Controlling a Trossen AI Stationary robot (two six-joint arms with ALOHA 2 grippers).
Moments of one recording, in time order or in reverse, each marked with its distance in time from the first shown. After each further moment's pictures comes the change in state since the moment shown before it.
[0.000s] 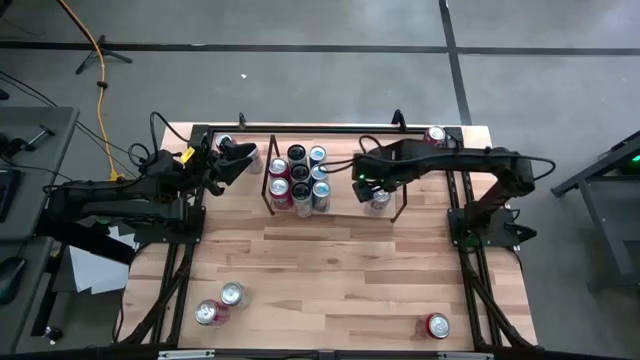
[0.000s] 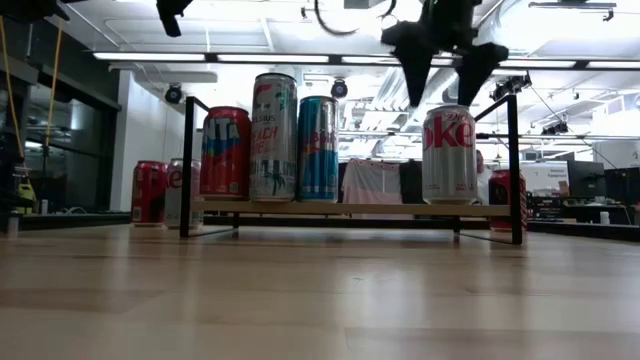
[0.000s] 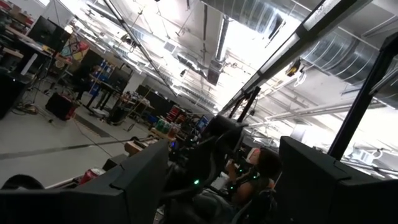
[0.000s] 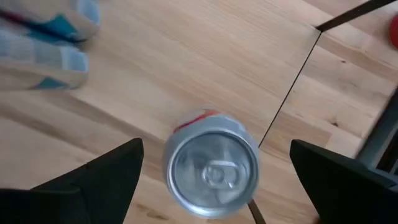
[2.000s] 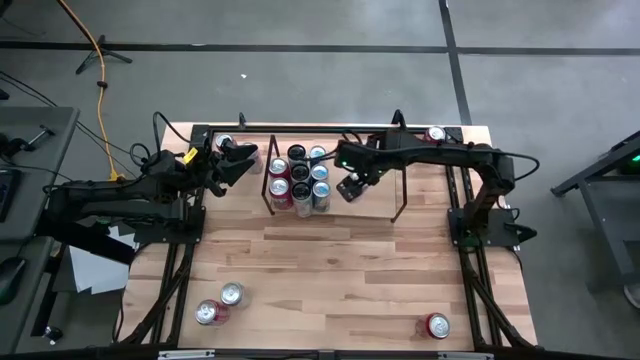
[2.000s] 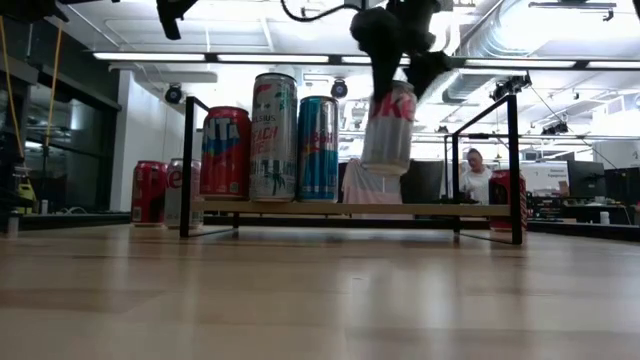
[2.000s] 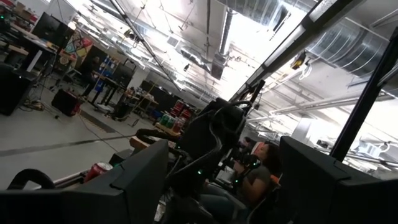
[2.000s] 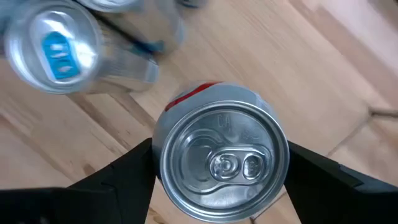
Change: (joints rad) left arm 0.000 0.001 0.000 -0.030 -0.001 0.016; right arm -0.050 0.142 0.201 0.060 -0.090 -0.375
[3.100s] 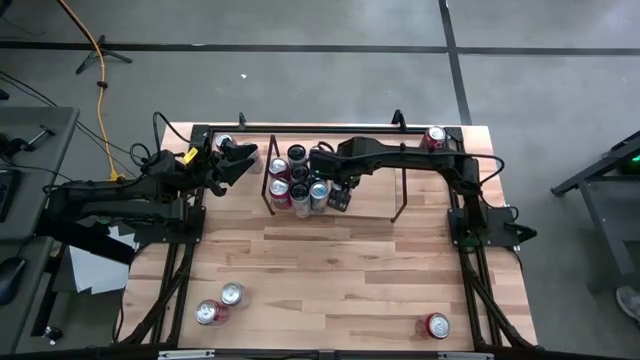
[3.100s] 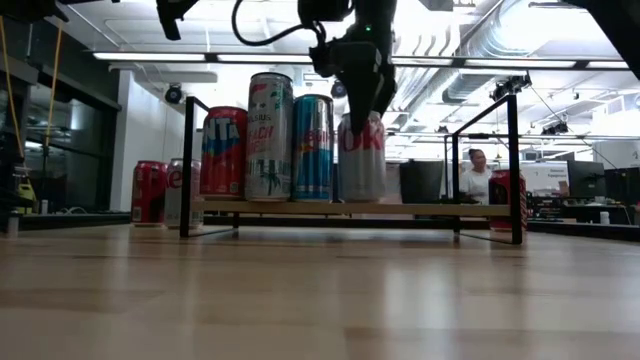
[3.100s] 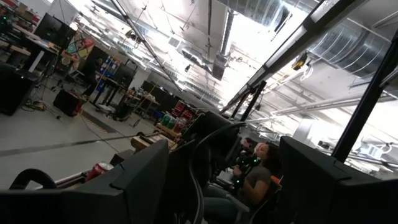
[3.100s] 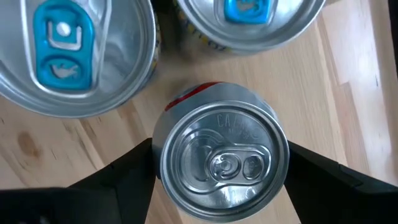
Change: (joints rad) left arm 0.000 0.000 0.000 -0.001 -0.005 0.000; right arm 0.014 0.253 0.197 -0.039 0.028 -0.452
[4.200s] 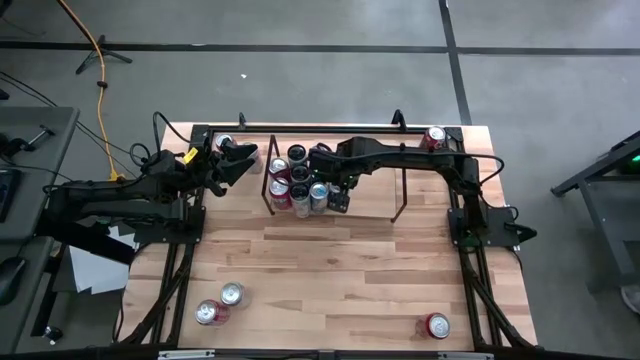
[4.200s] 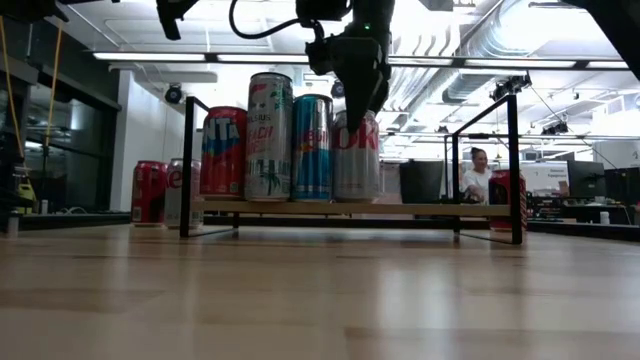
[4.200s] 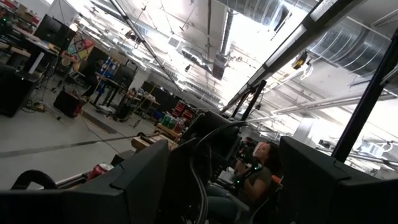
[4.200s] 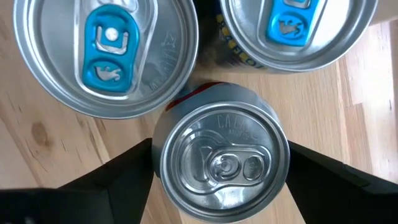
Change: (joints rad) left arm 0.000 0.000 0.000 0.000 0.001 0.009; right arm -0.001 0.000 0.000 0.031 -0.047 -0.091
